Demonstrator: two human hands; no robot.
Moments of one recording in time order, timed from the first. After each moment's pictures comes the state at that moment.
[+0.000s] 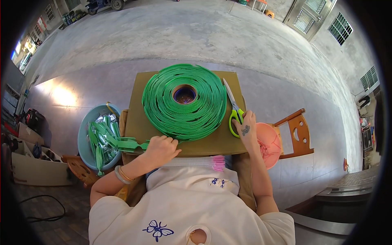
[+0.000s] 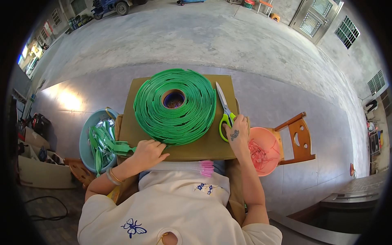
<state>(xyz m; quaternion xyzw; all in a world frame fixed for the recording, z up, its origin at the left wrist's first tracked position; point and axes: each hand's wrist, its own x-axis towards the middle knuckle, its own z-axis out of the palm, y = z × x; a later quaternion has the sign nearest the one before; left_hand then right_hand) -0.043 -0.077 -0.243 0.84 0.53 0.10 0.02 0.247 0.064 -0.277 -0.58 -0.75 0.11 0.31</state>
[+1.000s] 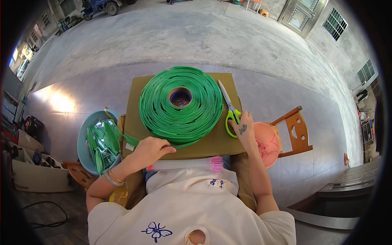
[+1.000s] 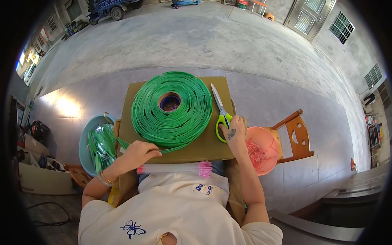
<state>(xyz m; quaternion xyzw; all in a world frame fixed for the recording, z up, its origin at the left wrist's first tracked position) -0.055 -0.072 -0.198 0.72 0.61 0.09 0.31 0.248 0.063 -0.270 -0.60 -0.74 0.12 0.27</state>
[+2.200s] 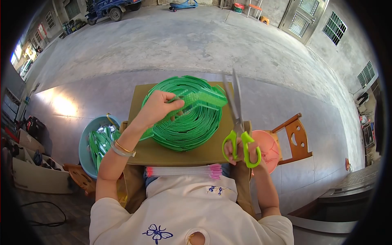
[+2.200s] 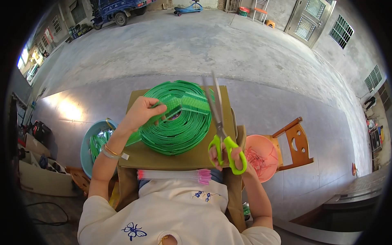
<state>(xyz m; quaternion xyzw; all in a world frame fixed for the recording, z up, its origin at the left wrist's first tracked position) -0.052 0.028 -0.140 0.57 0.54 0.39 0.48 0.254 0.015 -0.227 -0.08 -0.55 0.77 0.31</state>
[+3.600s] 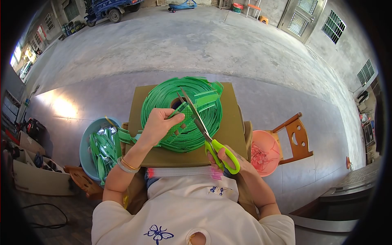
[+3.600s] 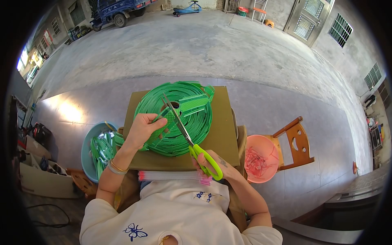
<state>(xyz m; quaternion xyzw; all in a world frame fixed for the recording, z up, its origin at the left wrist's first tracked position) -0.037 -0.003 -0.162 0.50 0.53 0.46 0.50 0.215 -0.001 -0.219 -0.25 -0.63 0.71 0.17</state>
